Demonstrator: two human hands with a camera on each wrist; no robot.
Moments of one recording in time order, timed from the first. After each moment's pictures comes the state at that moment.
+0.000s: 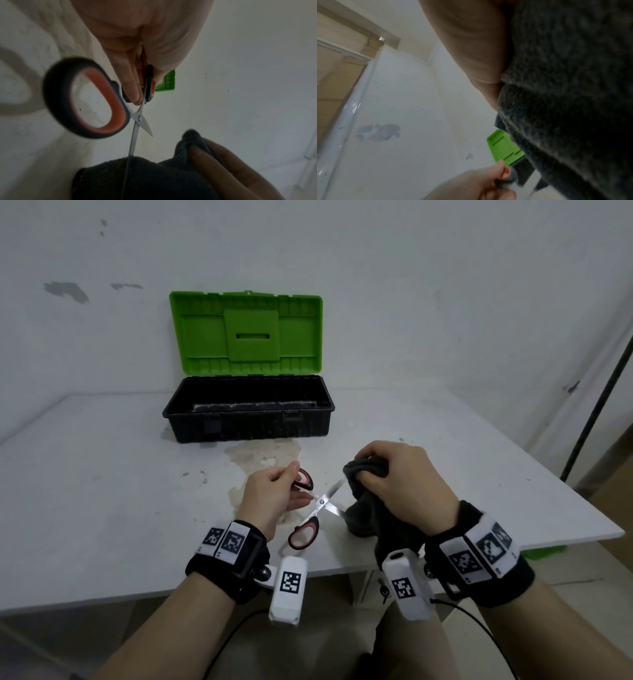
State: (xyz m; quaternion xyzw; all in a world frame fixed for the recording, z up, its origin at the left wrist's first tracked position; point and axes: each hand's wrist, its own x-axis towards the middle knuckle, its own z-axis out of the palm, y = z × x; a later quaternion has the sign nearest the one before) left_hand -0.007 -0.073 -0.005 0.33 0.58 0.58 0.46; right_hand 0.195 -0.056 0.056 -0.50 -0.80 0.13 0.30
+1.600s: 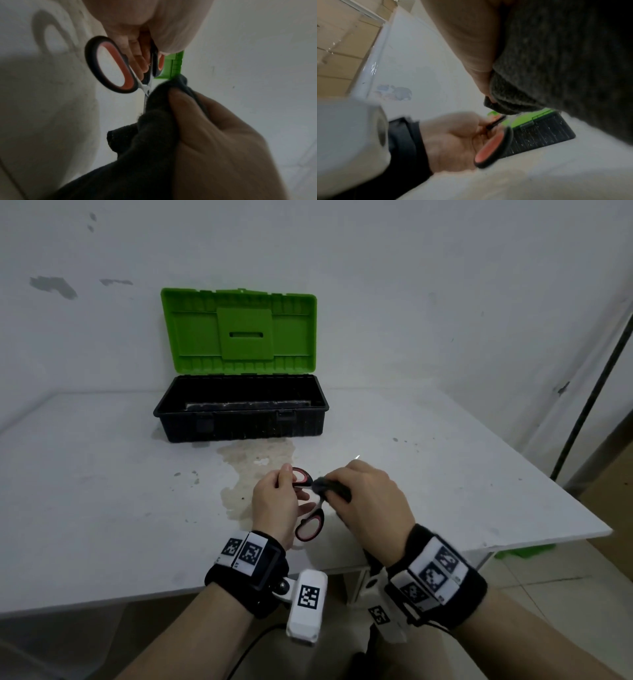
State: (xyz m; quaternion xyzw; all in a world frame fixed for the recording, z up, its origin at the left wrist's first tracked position) left_hand 0.025 -0.073 -0.014 0.27 0.57 0.65 0.42; right_hand 0.166 -0.081 0.032 -0.47 -0.84 0.04 0.27
